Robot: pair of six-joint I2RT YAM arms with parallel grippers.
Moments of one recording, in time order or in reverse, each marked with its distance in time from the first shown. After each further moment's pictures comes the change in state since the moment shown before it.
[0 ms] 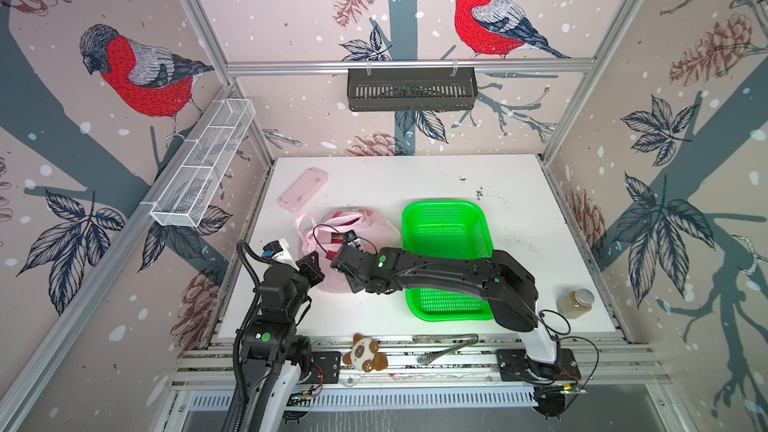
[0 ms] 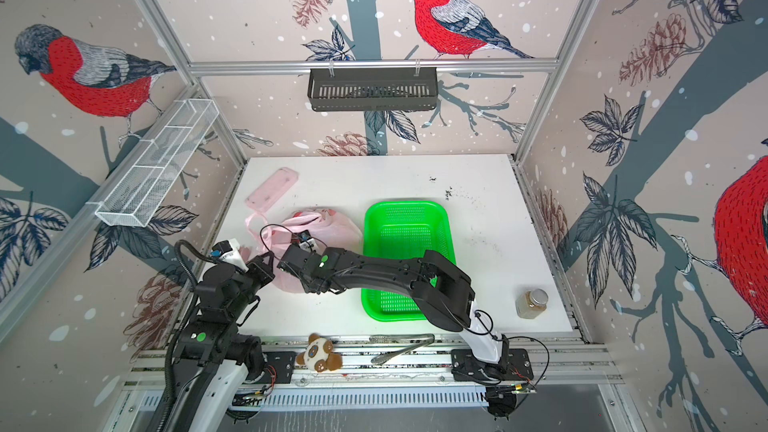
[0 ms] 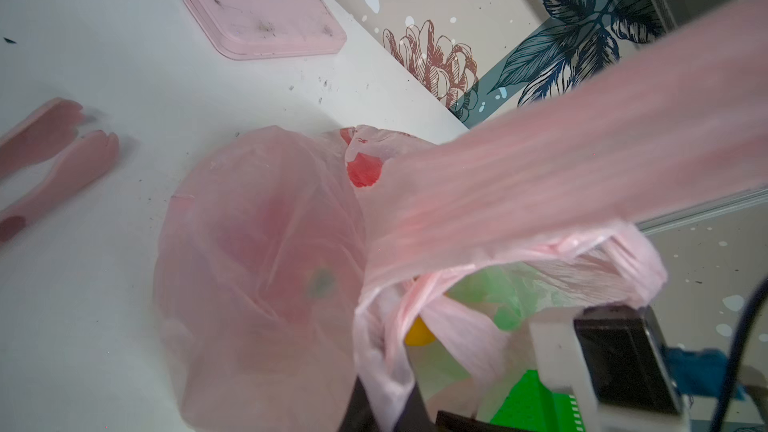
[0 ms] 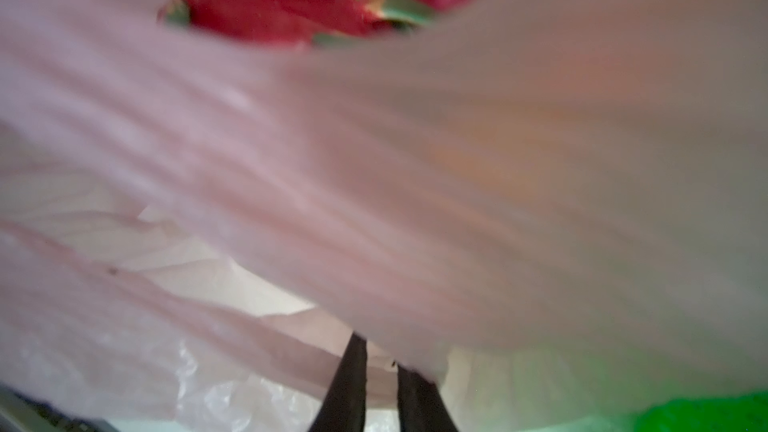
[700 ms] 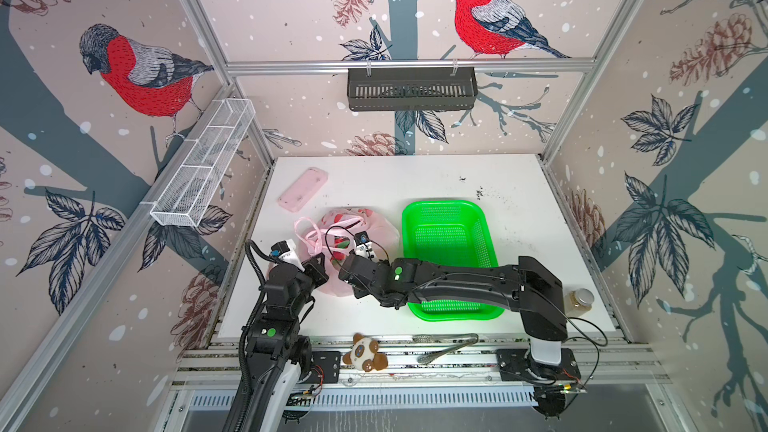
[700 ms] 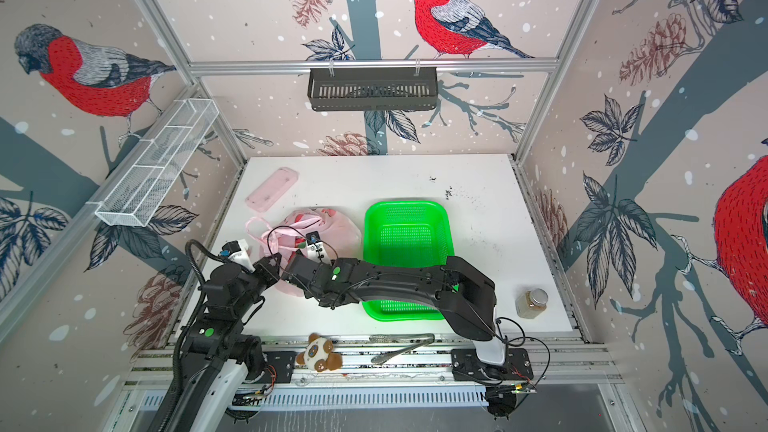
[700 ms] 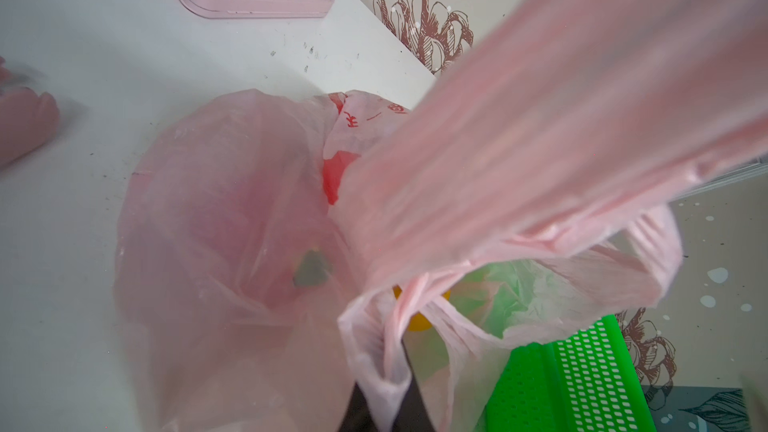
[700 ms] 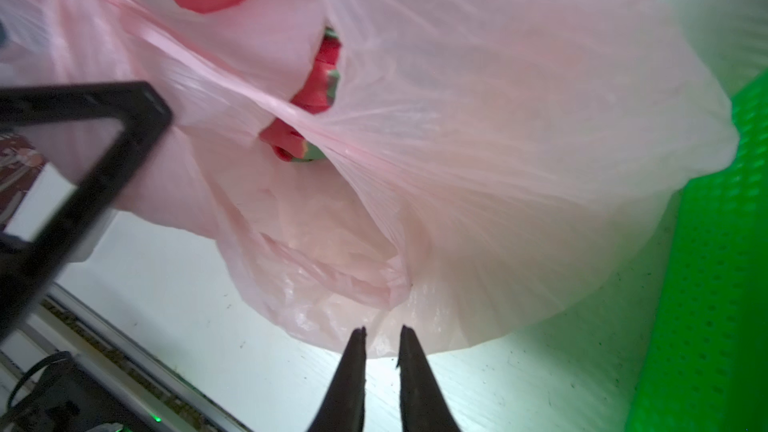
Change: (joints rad) left arm 0.000 0.031 -0.071 0.092 0.077 -0.003; right arm 0.050 -0.152 -0.133 0.123 0.076 0.120
